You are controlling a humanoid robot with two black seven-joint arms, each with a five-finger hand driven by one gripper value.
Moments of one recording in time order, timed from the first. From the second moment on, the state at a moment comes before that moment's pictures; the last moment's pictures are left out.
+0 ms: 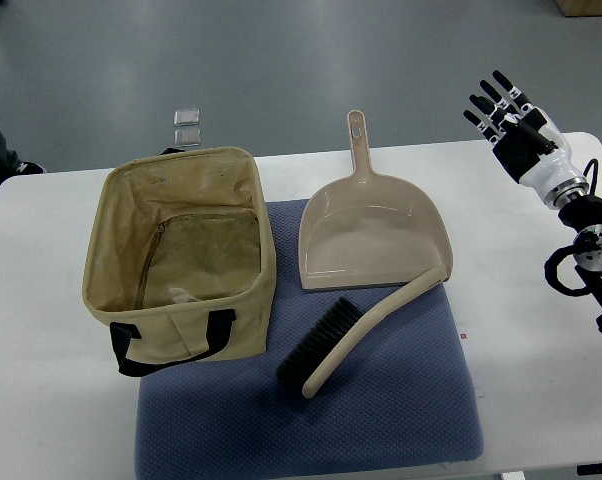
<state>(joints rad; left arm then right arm) 0.00 0.00 -0.11 -0.12 -0.07 -0.03 0.07 0.56 -0.29 1.14 0.82 -0.27 0.32 0.21</state>
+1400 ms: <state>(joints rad) 0.00 0.00 -0.11 -0.12 -0.07 -0.03 0.07 0.72 -0.62 0.60 1.15 -1.22 0.45 0.60</state>
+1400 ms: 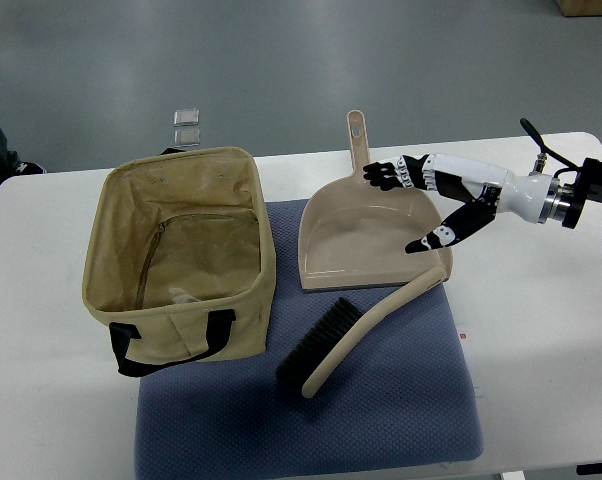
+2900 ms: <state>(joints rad) 0.00 0.00 -0.11 -0.12 -0.07 -0.03 0.07 0.81 -0.64 0.13 1.22 -1.79 -0.12 0.45</state>
